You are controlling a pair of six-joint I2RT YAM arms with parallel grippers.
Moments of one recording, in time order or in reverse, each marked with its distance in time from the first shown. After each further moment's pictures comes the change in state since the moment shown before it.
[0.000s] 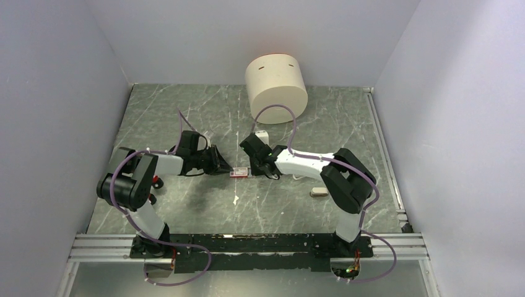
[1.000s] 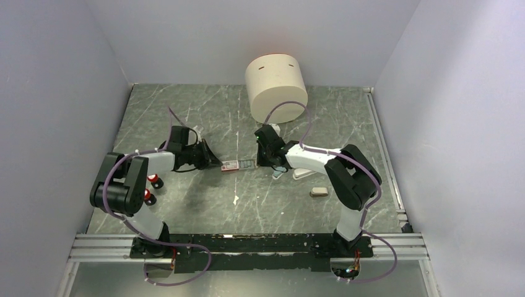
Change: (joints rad) left arm 0.091 -0.058 0.037 -0.130 -0.036 0.091; right arm -0.146 -0.011 -0.064 0.172 -0.156 0.030
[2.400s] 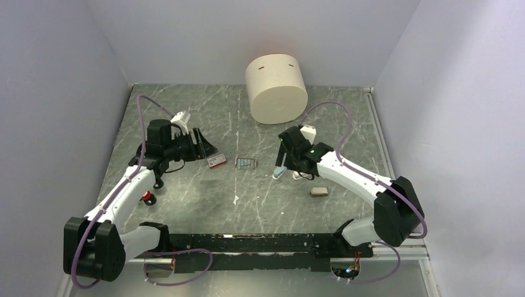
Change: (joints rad) left arm 0.034 -0.523 0.048 -0.267 -0.097 0.145; right arm -0.056 -0.420 -0.101 -0.404 0.236 0.130
